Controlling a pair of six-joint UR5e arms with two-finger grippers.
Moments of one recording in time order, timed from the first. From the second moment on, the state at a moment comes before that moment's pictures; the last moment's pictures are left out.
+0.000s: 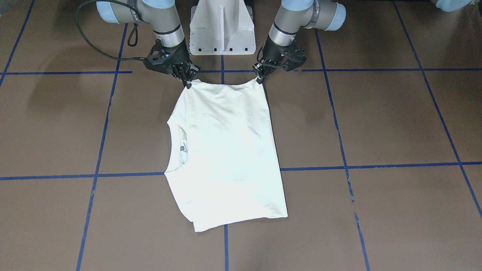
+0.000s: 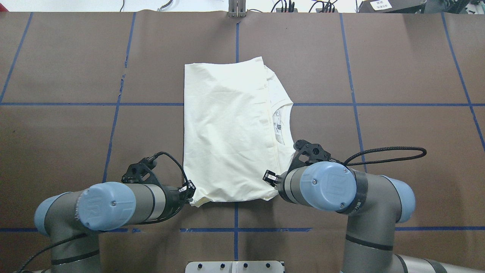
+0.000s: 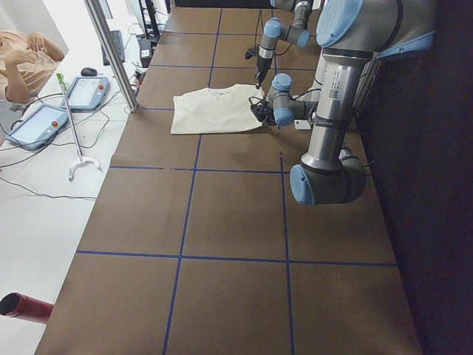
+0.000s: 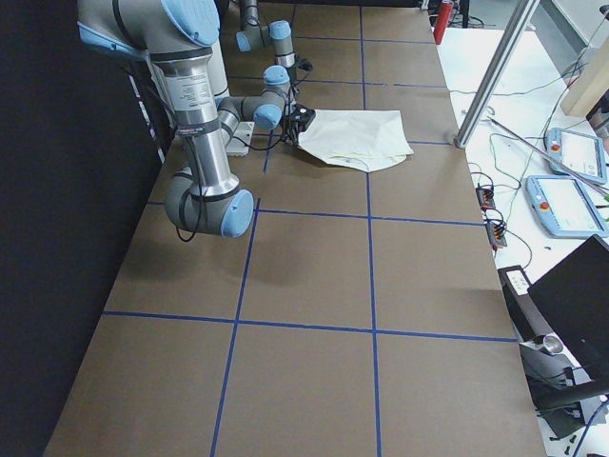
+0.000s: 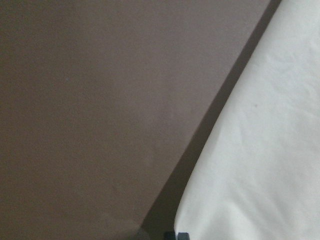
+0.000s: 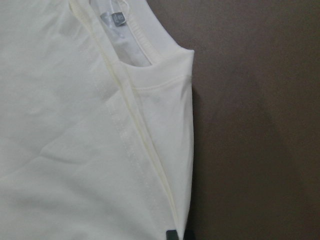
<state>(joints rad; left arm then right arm) -0.26 -1.85 -1.98 -1.98 -1.62 -2.06 0.27 -1.21 2.00 -1.46 1.62 1.85</state>
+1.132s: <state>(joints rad) -0.52 -2.02 -1.93 -1.92 -1.68 -1.91 0.52 -1.09 1.94 -1.56 1.68 1.80</state>
